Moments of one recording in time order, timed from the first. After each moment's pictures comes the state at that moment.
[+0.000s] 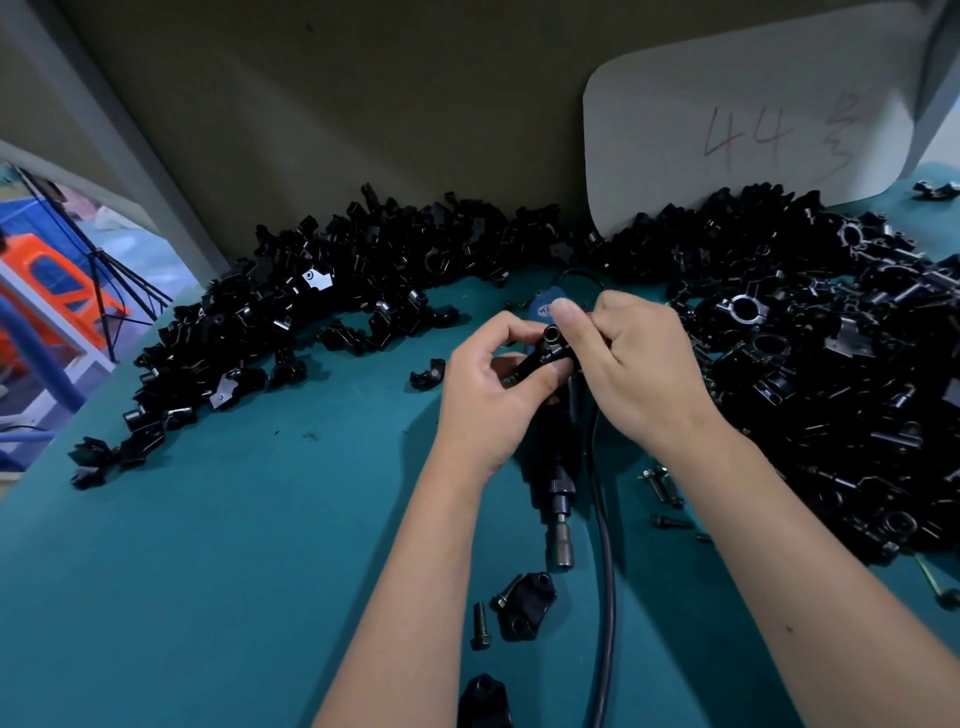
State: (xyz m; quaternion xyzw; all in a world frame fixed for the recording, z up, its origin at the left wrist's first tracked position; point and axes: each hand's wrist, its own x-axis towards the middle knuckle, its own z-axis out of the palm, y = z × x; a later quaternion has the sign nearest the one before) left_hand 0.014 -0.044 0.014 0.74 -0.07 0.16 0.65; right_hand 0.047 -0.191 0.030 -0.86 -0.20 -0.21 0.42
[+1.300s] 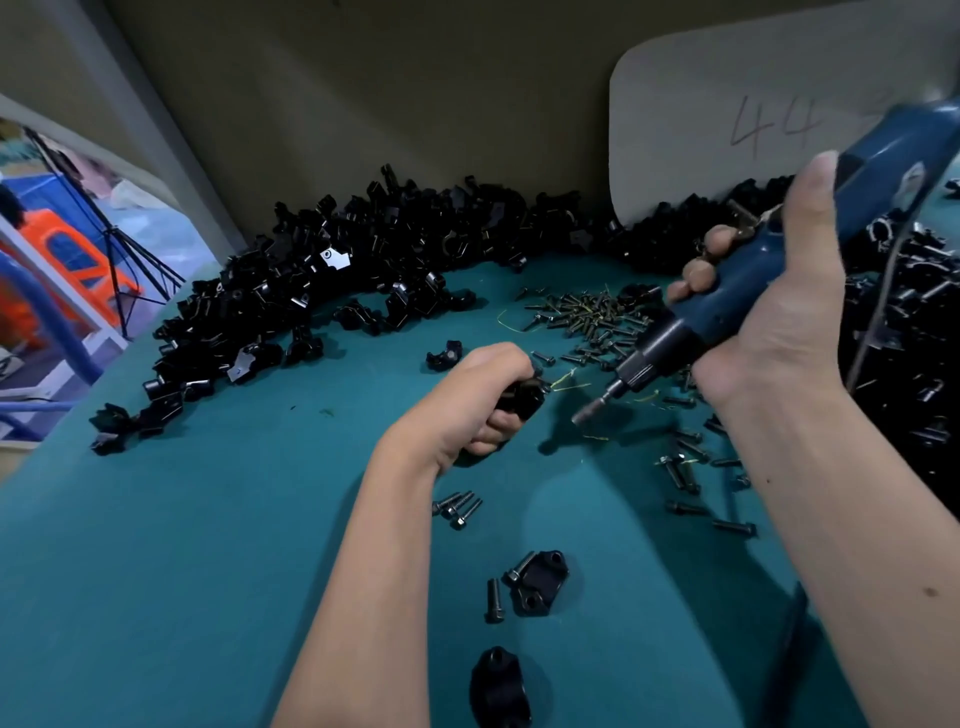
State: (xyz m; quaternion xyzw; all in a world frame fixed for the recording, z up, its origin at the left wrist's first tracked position) left_hand 0.011 -0.005 0.017 0.74 0.06 -0.17 0.65; right_hand 0.040 -0.210 0.072 -0.37 0.01 -0.10 0.92
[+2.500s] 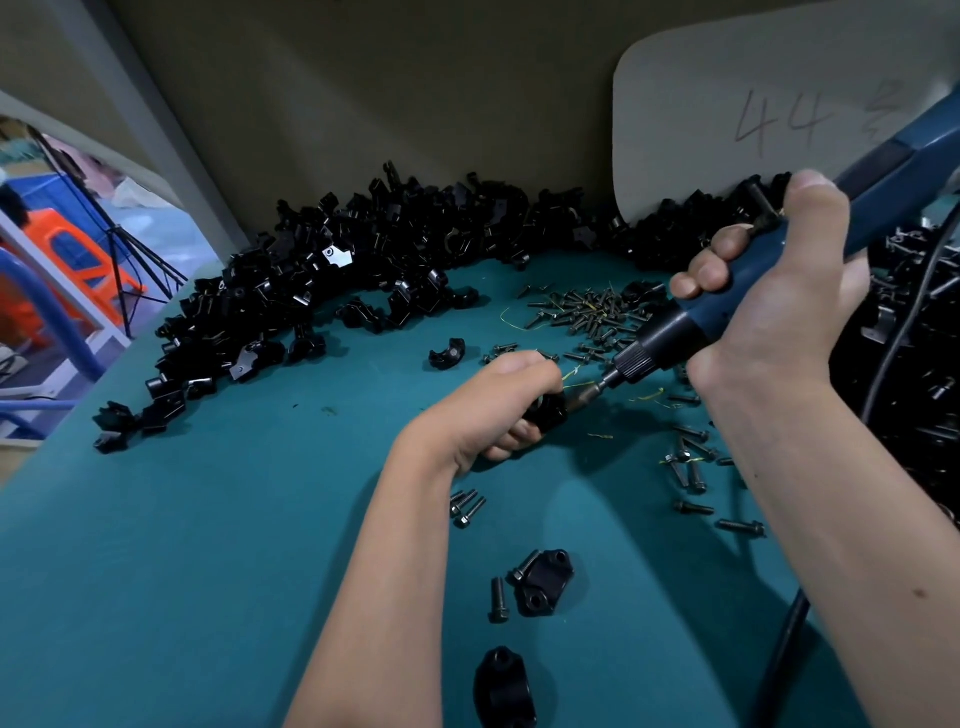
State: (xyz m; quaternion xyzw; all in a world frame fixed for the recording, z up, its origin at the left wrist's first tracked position) left_hand 0.011 -0.019 0.020 0.77 0.04 -0.21 0.60; right_hand 0.032 -0.195 0.078 -0.38 0.02 -0.20 0.90
